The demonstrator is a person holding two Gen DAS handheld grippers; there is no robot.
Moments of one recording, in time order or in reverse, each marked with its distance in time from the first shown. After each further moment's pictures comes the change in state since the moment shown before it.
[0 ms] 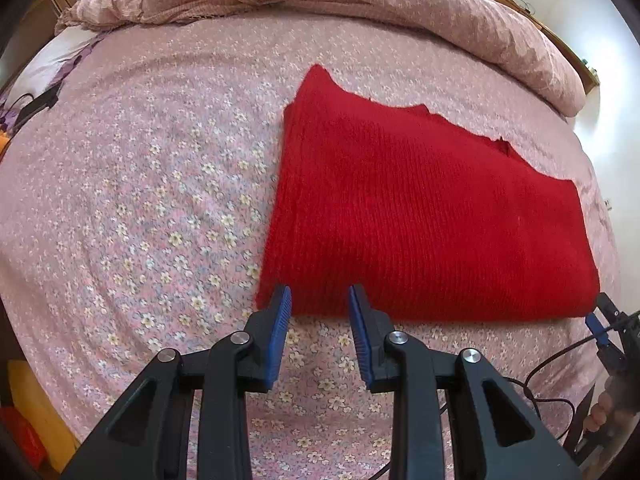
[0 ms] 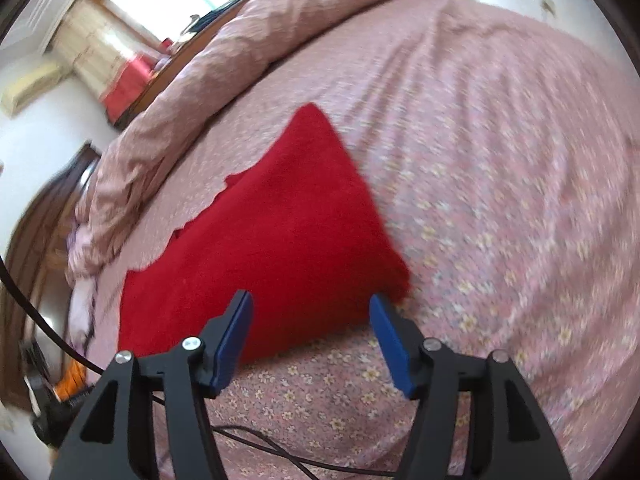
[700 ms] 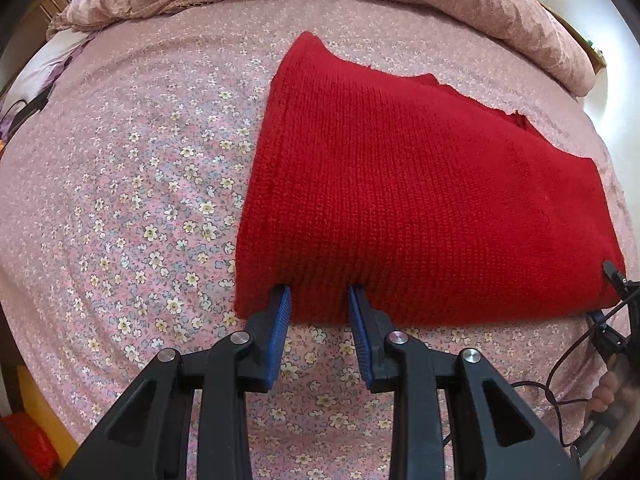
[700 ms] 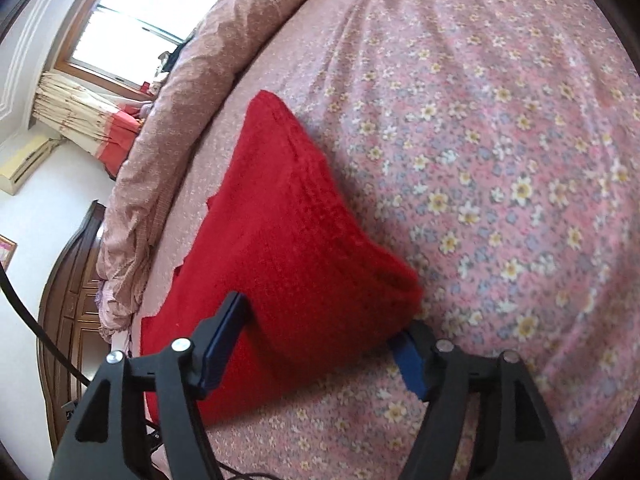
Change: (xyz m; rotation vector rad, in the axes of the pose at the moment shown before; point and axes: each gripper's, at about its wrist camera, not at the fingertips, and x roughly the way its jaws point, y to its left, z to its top) left arm 0.034 0.001 -0.008 0.033 0.037 0.043; right arm 0.062 -0.021 -0.002 0.198 -0.024 0.121
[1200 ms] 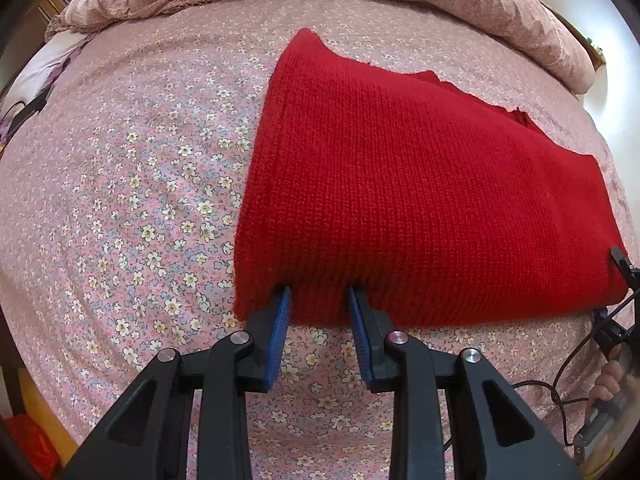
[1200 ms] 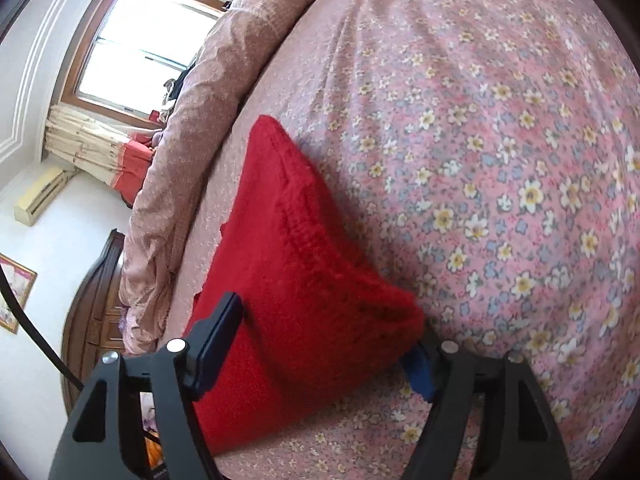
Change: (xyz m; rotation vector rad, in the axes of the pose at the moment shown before) left arm 0.004 0.001 -0.001 0.007 0.000 0.001; right arm 0.014 -0.002 0.007 0.067 -0.065 0.069
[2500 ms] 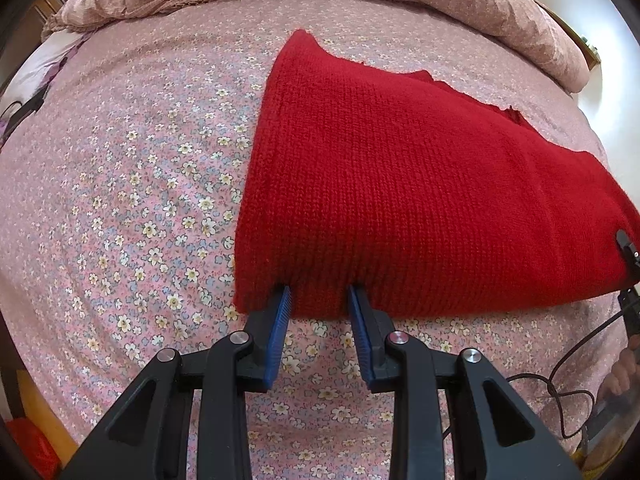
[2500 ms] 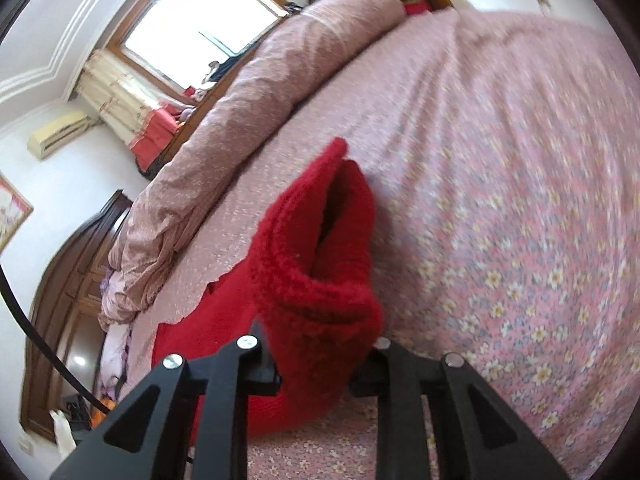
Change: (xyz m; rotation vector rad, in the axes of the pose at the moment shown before) left arm -0.006 -0.001 -0.003 -0.001 0.005 -0.017; right arm -0.019 0.072 0.003 -0.285 -0.059 -0.012
